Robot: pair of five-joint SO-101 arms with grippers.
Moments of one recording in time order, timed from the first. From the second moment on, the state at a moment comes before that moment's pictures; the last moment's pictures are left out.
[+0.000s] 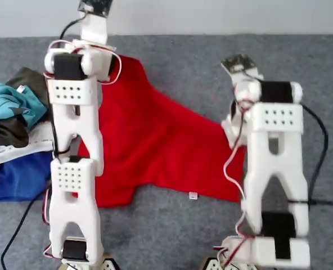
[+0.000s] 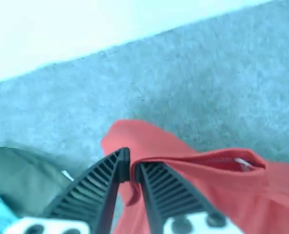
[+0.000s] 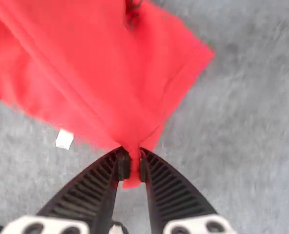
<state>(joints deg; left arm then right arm) -0.1 48.7 -88.0 99.4 -6.8 0.0 -7.1 -2.1 99.7 18.2</state>
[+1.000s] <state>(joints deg) 0.1 -12.7 6.9 99.4 -19.5 1.8 -24.3 31.7 88.6 24.5</state>
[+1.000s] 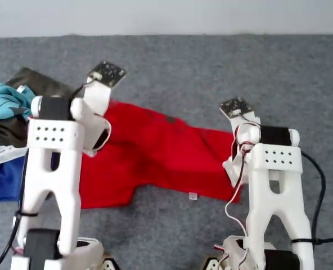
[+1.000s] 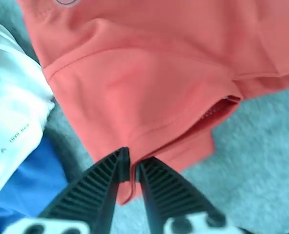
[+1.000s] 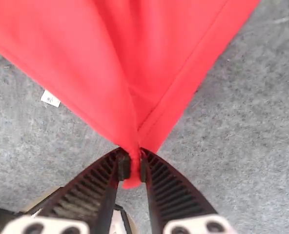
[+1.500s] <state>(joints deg) -7.6 -16.8 22.4 98.3 -23.3 1.8 -24.4 38.9 85.6 24.5</state>
